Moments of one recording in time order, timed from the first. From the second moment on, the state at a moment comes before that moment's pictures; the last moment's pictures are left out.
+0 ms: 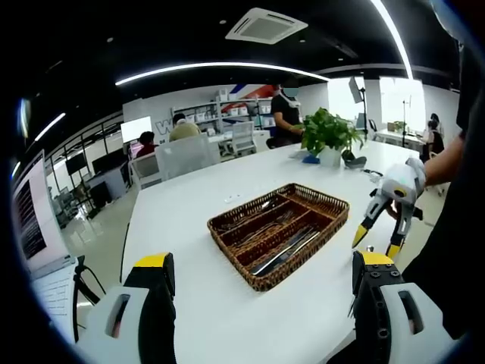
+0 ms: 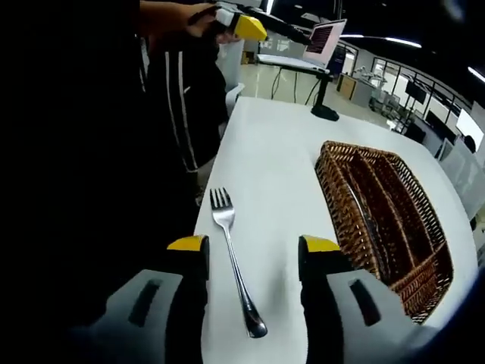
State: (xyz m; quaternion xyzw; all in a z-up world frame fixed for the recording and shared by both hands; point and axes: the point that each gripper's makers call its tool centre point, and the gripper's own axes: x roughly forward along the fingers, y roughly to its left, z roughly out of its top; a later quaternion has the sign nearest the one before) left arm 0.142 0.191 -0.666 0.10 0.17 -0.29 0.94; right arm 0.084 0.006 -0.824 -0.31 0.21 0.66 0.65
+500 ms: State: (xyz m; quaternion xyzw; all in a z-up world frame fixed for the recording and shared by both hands) left arm 0.147 0.193 -0.668 0.10 0.17 -0.29 0.94; right arm 0.076 0.014 -0.854 -0.31 0.24 0.67 0.63
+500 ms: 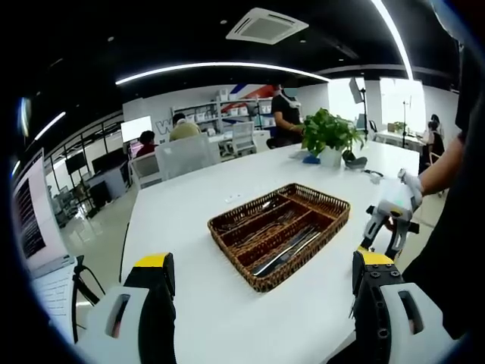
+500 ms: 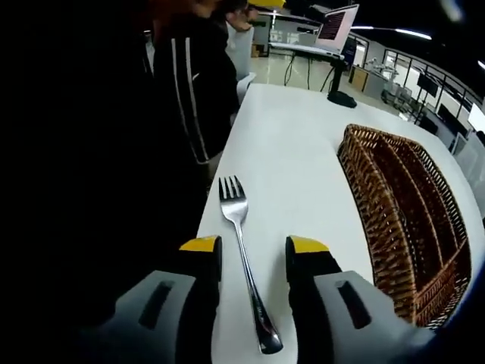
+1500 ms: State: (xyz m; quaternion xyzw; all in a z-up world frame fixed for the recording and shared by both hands) left arm 0.144 0.195 -0.666 0.09 0.17 -0.28 0.94; right arm 0.064 0.028 -0.870 -0.34 0.24 0.71 0.56
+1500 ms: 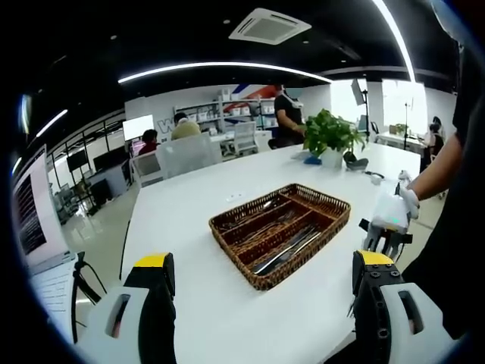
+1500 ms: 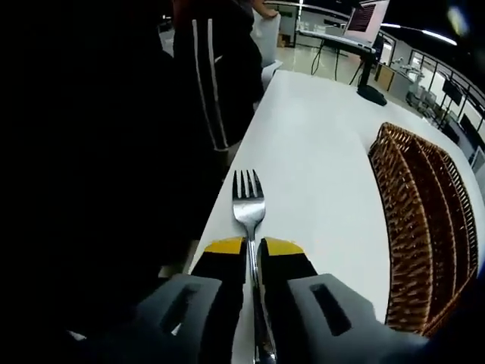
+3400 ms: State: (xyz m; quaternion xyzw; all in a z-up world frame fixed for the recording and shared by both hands) left arm 0.162 0.186 -0.663 0.09 0.16 -0.29 0.94; right arm 0.145 0.020 -0.787 -0.27 0.22 0.61 0.71
